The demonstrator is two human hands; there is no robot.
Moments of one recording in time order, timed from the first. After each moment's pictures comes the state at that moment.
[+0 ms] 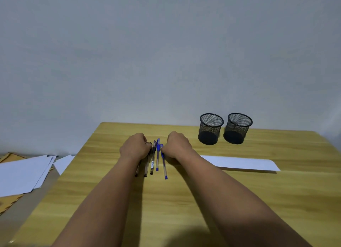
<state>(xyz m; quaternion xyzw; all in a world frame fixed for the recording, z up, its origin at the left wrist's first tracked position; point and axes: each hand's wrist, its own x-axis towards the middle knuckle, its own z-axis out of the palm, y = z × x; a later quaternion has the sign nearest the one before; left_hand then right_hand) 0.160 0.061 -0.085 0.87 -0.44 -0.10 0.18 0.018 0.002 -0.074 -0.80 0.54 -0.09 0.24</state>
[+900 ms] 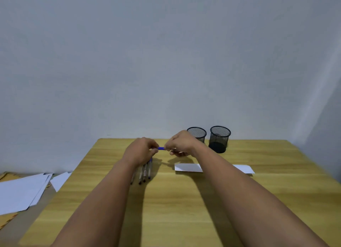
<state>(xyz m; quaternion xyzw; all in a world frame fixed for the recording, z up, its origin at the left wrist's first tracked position) 0.118 0.094 -0.025 0.74 -0.63 -0.07 0.25 -0.064 0.020 0.014 -0.69 0.48 -0.17 0.51</state>
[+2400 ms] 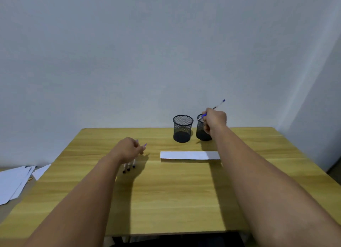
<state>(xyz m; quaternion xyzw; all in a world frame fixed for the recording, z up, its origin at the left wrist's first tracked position) 0.094 0.108 -0.042 0.78 -0.53 -0.24 0.23 -0.171 -0.050 0.005 -0.39 0.57 -0.50 0.52</state>
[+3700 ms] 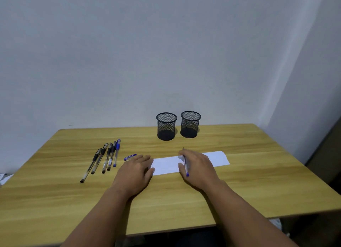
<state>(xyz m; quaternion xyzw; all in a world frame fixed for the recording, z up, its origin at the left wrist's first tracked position) 0.022 0.119 -0.143 0.67 -0.72 0.00 0.17 -0.227 0.051 -0.132 -0.84 0.47 -0.26 0.08</state>
